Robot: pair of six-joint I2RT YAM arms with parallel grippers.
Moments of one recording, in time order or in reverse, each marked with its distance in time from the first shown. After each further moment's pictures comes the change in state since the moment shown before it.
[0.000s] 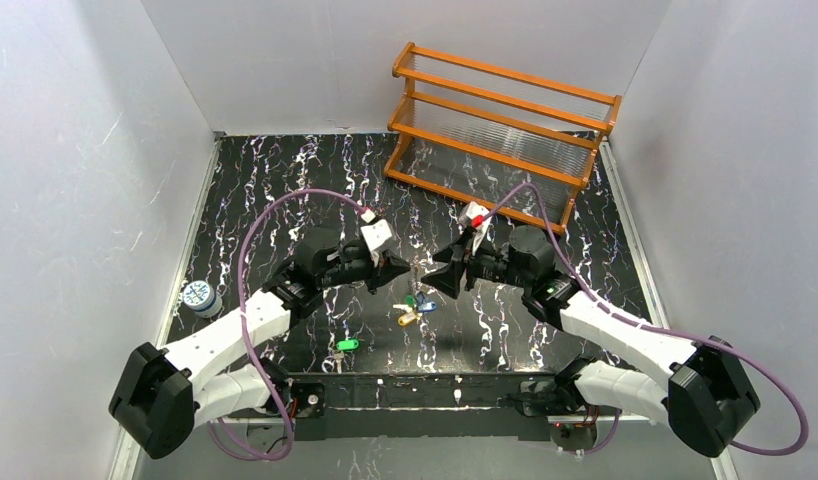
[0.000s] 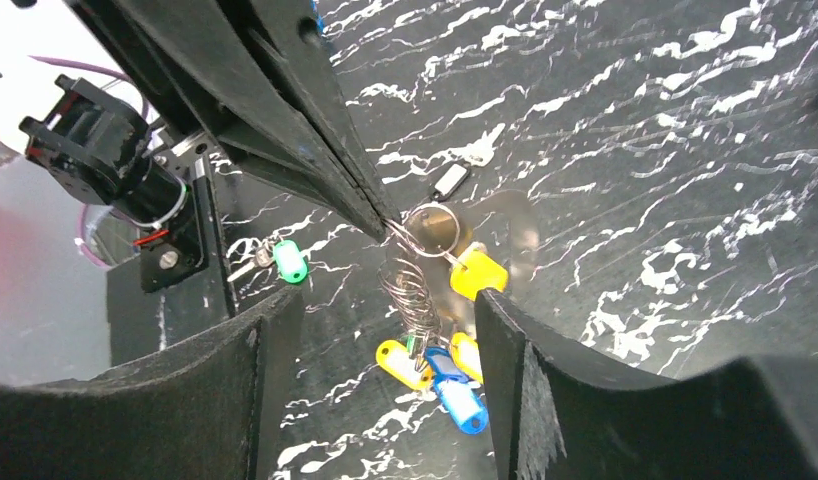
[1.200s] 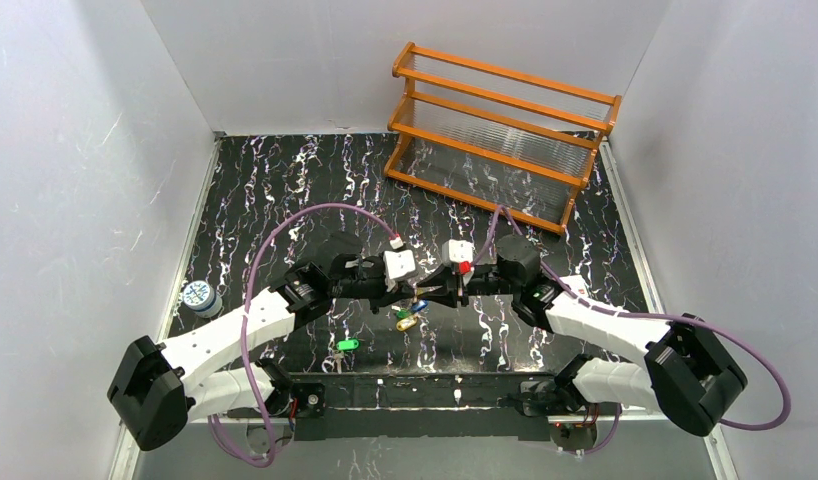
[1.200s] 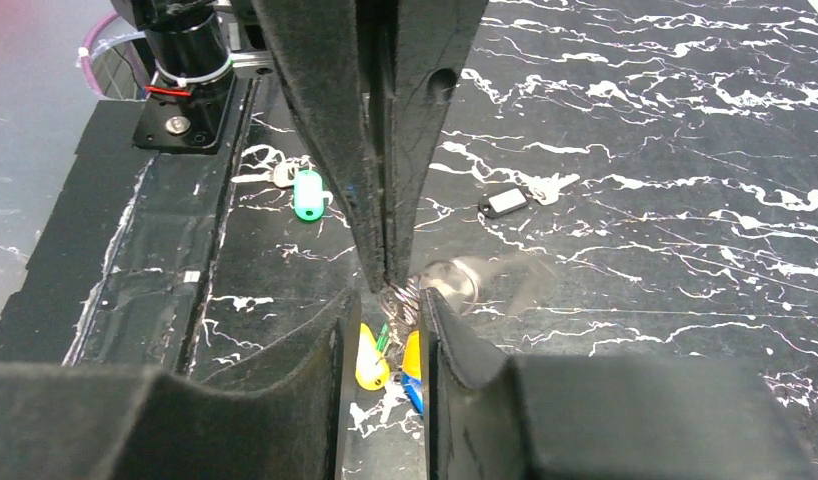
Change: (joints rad) left arm -0.135 0.014 0.097 -0.351 -0.022 0.255; right arm 0.042 0.097 -0.076 0.153 -0.285 -0.425
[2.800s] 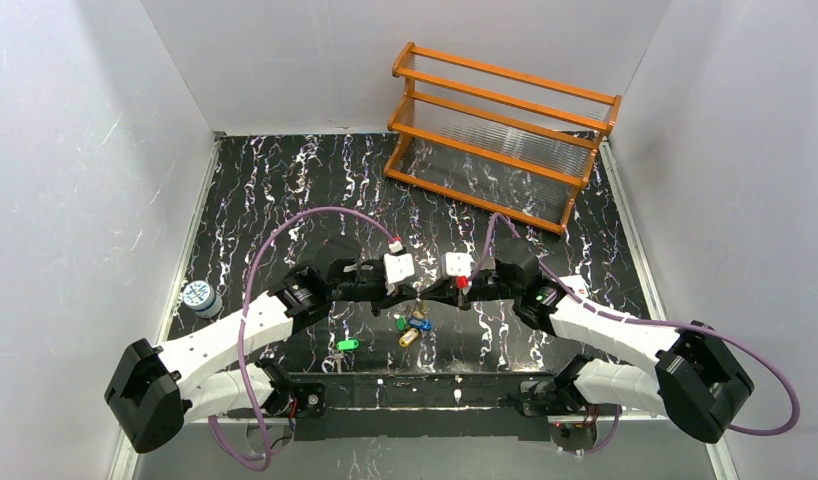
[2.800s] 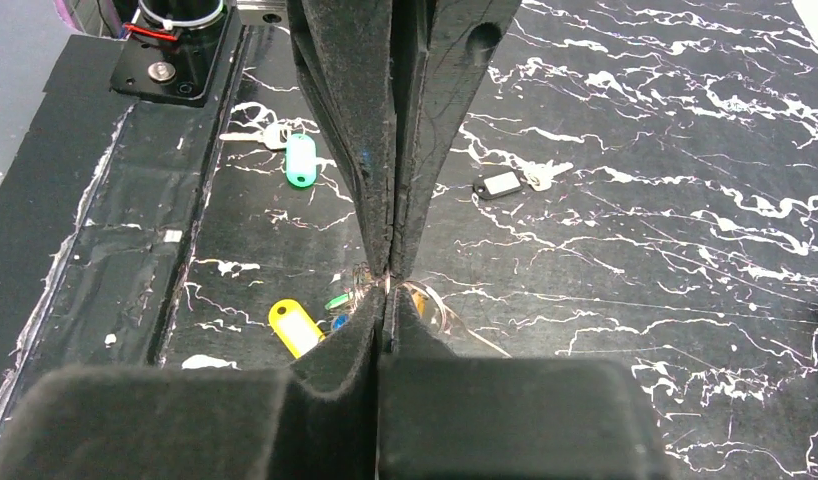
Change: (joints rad) left arm -0.018 -0.025 -0.022 0.045 0.003 -0.003; right arm 0.036 -0.043 0.011 -0.138 0.044 -0.175
